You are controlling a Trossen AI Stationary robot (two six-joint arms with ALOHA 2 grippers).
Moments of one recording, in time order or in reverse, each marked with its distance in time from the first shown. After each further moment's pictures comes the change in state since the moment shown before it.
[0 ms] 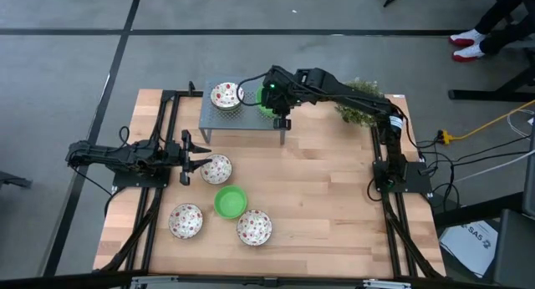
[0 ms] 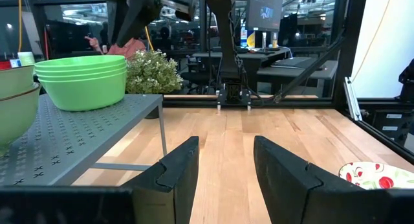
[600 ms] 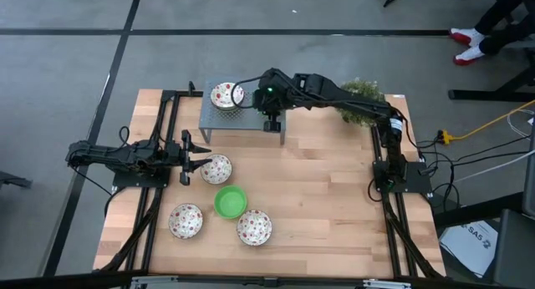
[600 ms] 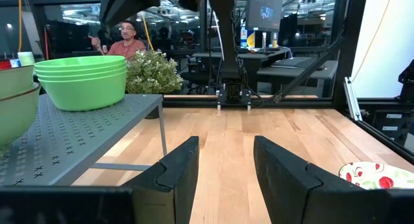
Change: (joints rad) left arm 0.000 0.000 0.000 0.000 0.000 0.000; right arm 0.056 0.000 -0.001 0.176 0.002 -0.008
